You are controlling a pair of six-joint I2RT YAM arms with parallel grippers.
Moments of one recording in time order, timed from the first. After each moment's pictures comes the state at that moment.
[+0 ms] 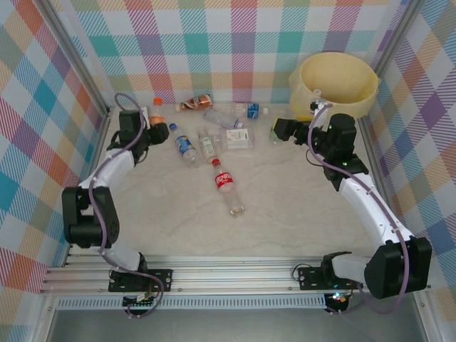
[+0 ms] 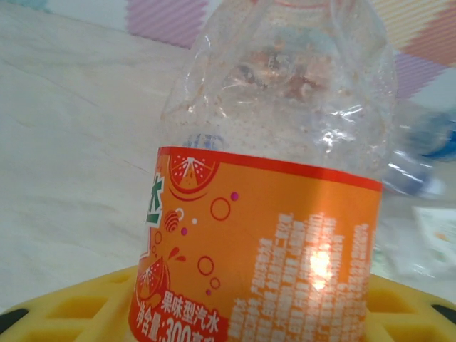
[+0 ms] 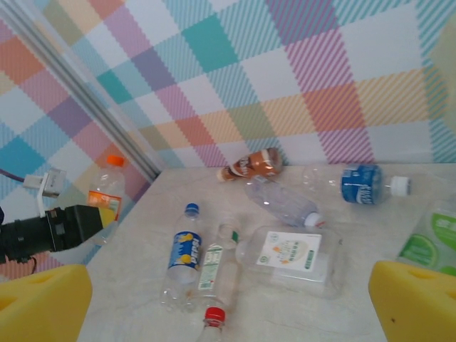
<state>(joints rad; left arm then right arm) -0.02 1.59 1.14 -0.13 0.17 -0.30 0.21 1.22 1.01 0.05 -0.45 0.41</state>
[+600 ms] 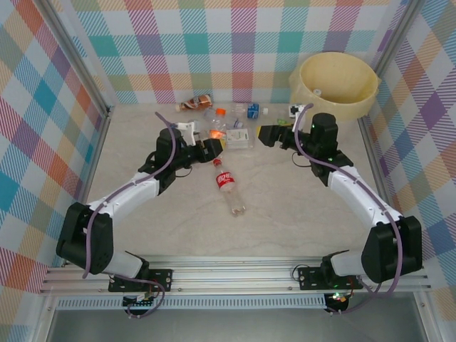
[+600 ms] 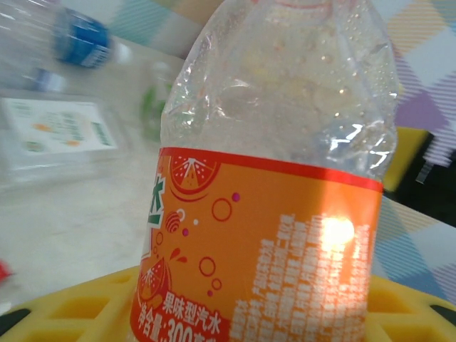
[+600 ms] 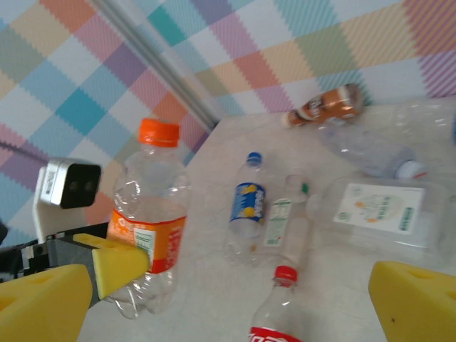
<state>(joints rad) -0.43 1.45 0.94 0.21 0.49 -0.66 0.30 1.35 1.03 0.08 -0.62 0.48</state>
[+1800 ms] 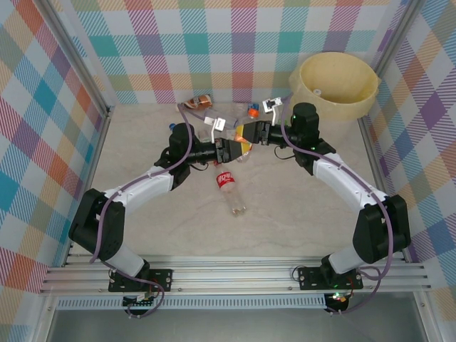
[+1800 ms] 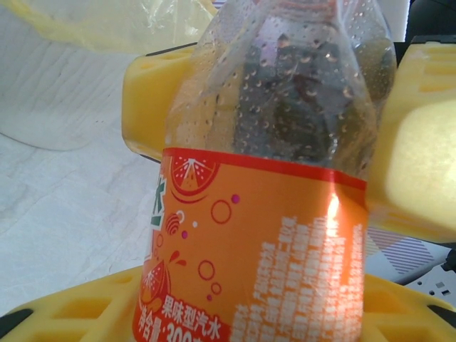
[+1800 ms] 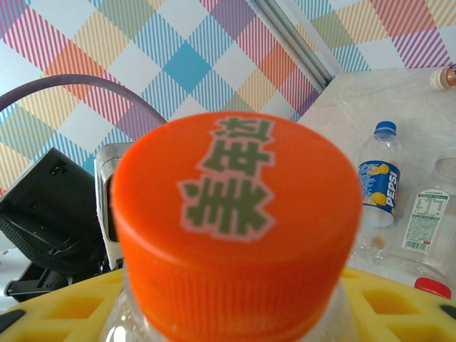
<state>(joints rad) -0.52 1.57 1.04 0.45 0.82 -0.75 0.39 1.50 1.18 0.15 -0.82 0.60</state>
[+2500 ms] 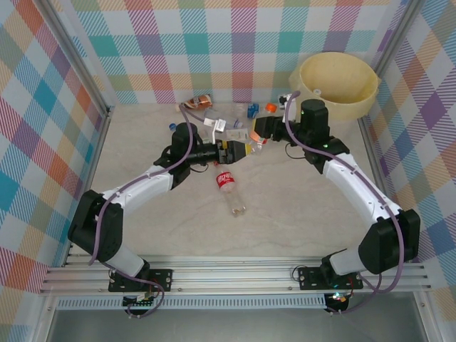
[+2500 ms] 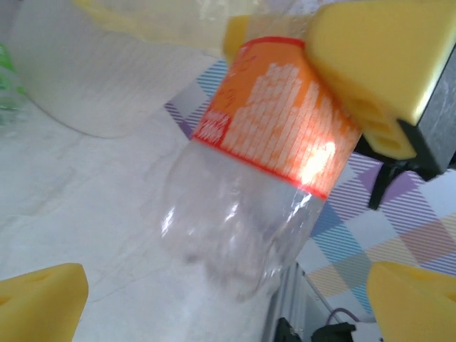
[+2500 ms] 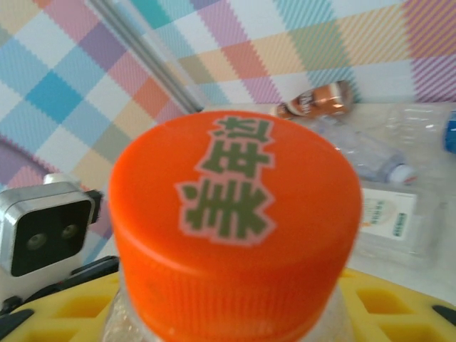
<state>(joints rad) -0.53 1.54 1.06 0.27 0.69 -0.68 0.36 1.40 1.26 -0.19 -0.45 0.40</state>
